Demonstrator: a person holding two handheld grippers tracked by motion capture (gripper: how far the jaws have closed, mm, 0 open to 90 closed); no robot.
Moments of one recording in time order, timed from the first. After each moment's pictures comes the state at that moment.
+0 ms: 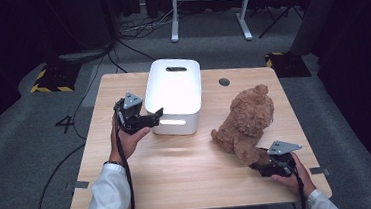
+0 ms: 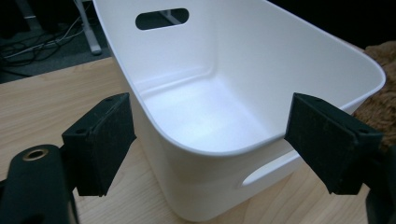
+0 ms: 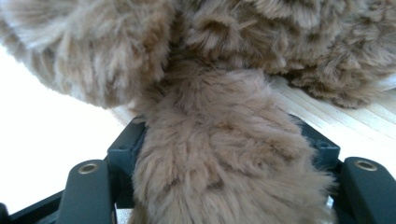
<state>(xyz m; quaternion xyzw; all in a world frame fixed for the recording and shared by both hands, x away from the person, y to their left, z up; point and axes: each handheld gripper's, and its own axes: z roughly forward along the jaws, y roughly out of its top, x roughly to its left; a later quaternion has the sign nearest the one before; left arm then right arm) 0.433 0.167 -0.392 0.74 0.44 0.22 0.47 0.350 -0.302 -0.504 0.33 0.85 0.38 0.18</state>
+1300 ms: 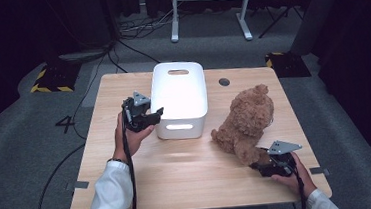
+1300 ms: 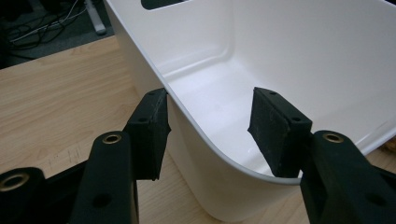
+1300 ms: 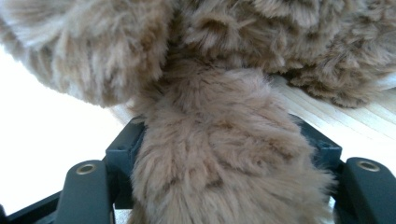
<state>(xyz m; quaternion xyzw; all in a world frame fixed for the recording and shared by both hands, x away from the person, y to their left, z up) 0.438 0.150 -0.395 0.77 0.44 0.22 0.41 0.351 -0.303 -0.504 0.33 0.85 0.37 0.18</state>
